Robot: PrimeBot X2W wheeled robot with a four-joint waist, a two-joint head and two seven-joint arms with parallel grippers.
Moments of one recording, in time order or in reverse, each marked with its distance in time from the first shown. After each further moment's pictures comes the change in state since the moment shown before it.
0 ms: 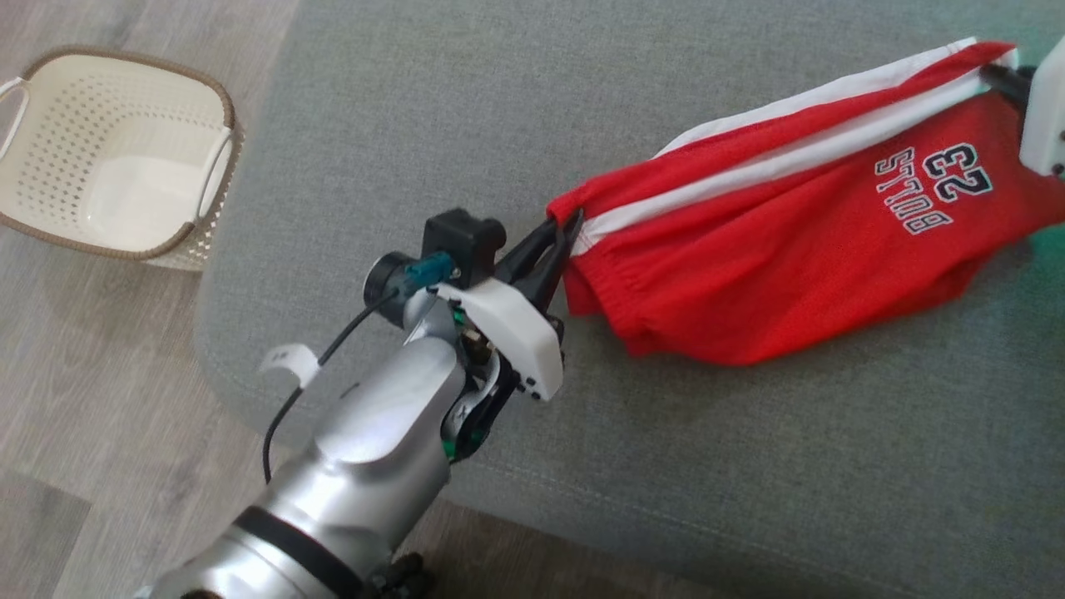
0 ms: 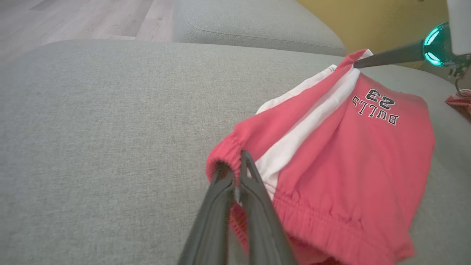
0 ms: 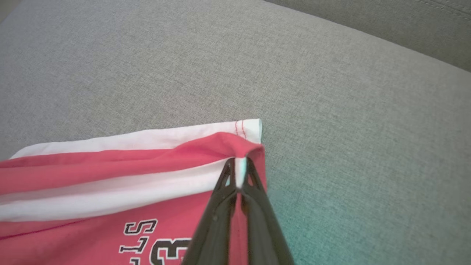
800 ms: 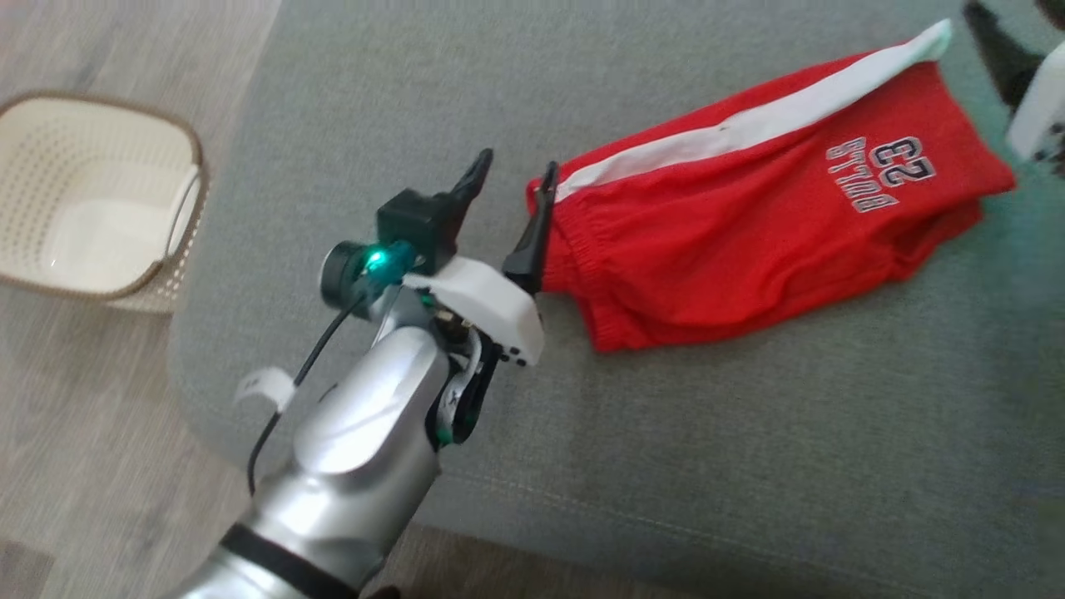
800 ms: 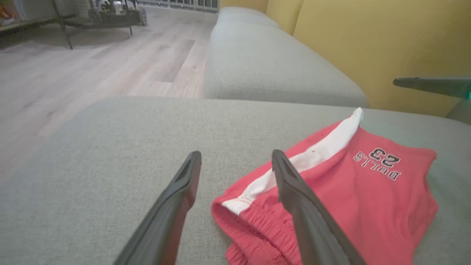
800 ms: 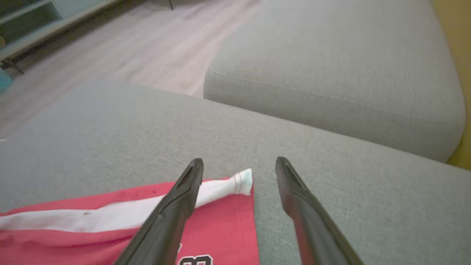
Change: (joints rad) left arm 0.033 -0.003 0.130 -0.104 0.086 0.169 -0.010; right arm -0.026 0.025 0.050 0.087 0.020 0.000 -0.393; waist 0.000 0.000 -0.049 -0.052
